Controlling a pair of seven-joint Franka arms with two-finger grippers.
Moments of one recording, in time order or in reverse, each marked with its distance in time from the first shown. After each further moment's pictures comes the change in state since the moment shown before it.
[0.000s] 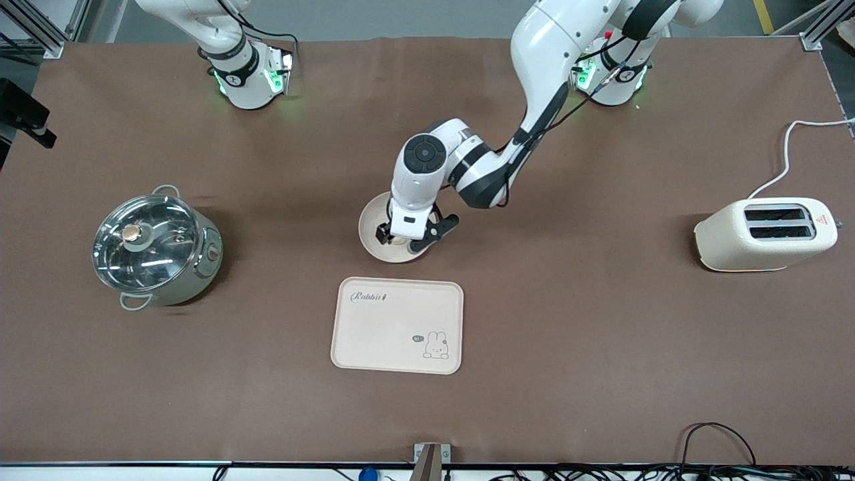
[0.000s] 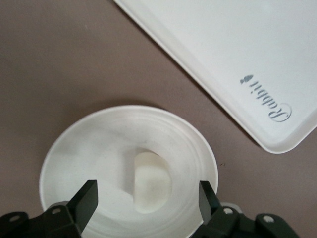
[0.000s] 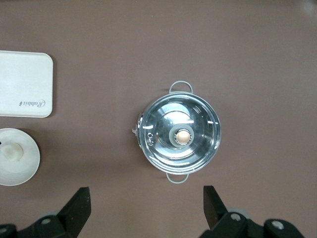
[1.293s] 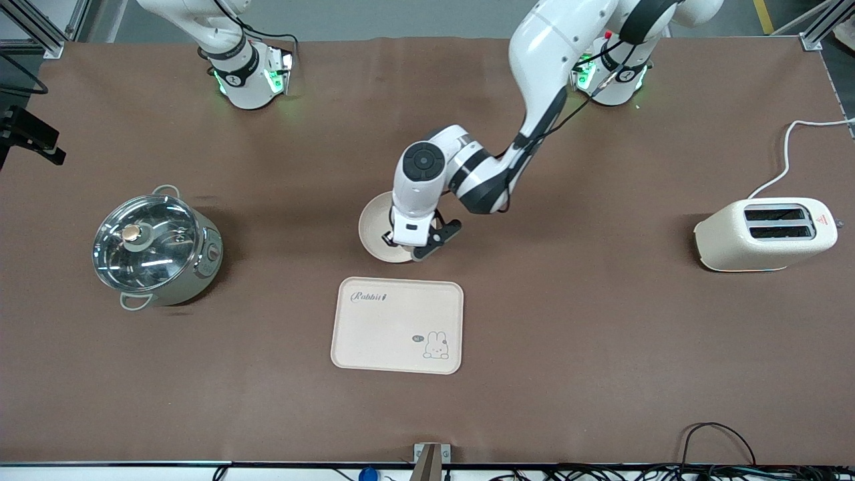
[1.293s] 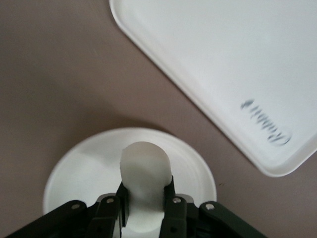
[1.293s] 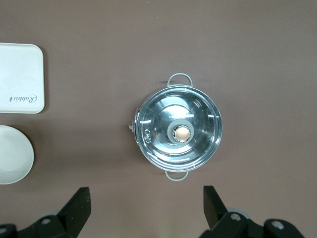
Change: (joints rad) left arm 0.033 -0.042 0.042 0.052 0.000 -0.133 -0.007; right arm -0.050 0.035 0.040 -0.016 0.002 0.009 0.000
